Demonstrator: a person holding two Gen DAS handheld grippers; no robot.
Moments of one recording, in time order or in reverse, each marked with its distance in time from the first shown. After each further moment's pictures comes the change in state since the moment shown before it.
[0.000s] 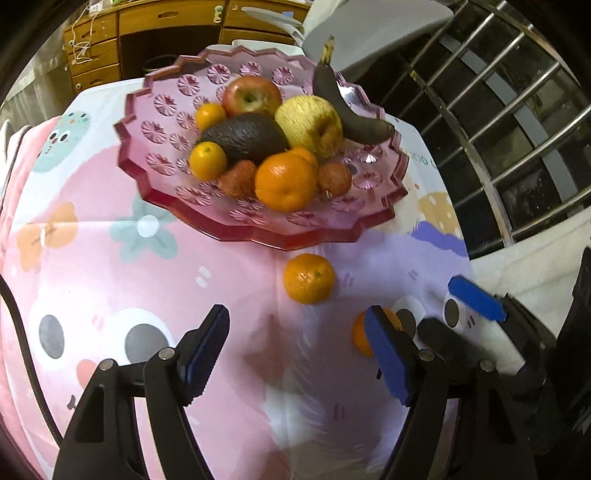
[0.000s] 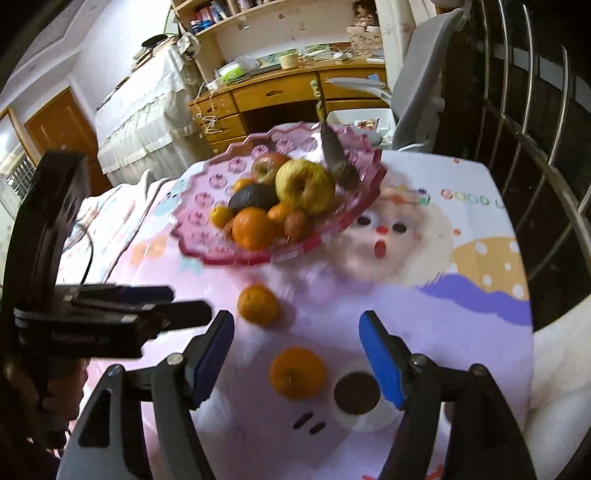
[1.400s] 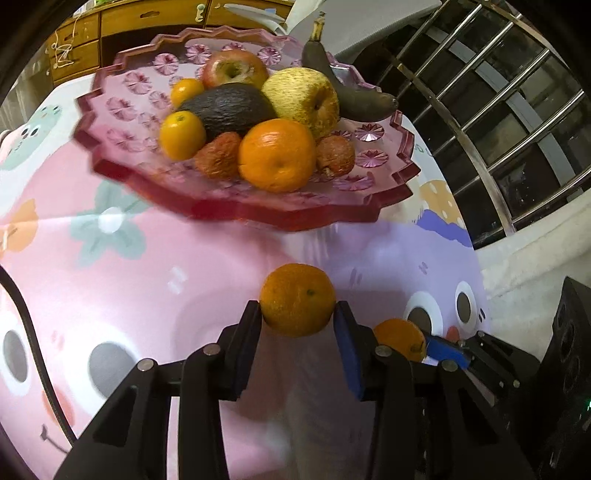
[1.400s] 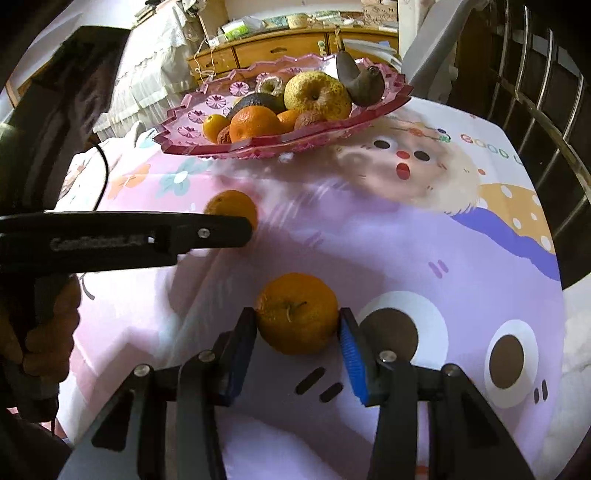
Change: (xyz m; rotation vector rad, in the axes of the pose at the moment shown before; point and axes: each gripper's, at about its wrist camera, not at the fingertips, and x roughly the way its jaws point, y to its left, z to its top) left arm 0.038 0.011 -0.009 0.031 -0.008 -0.062; right arm 0.046 0.019 -0.042 -0.052 0.147 -0.068
